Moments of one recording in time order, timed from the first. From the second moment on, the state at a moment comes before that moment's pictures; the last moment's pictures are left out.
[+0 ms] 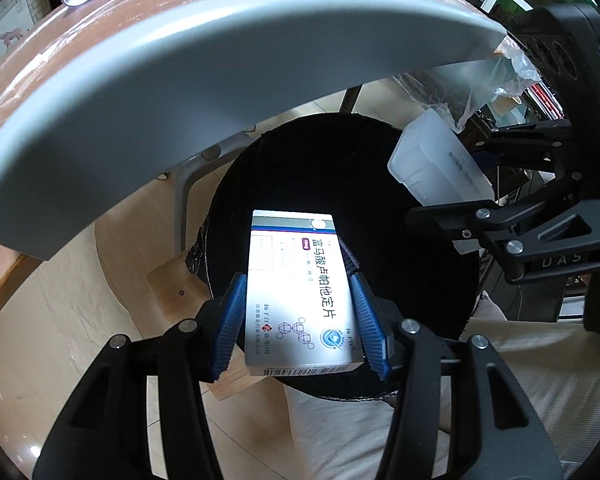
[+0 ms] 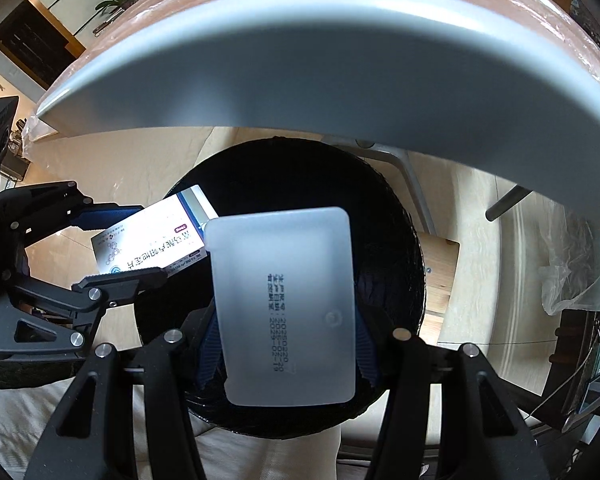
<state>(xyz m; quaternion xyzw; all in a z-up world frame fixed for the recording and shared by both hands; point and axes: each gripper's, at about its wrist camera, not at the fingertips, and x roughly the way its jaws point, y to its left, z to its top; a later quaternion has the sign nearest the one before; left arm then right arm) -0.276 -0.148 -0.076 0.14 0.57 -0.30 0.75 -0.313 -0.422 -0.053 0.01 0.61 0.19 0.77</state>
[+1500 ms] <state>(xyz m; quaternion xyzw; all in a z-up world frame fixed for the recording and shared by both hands) -0.186 -0.152 0.061 0.07 0.40 -0.29 0.87 -0.215 -0.518 0.078 -0.01 0.47 0.08 0.88</state>
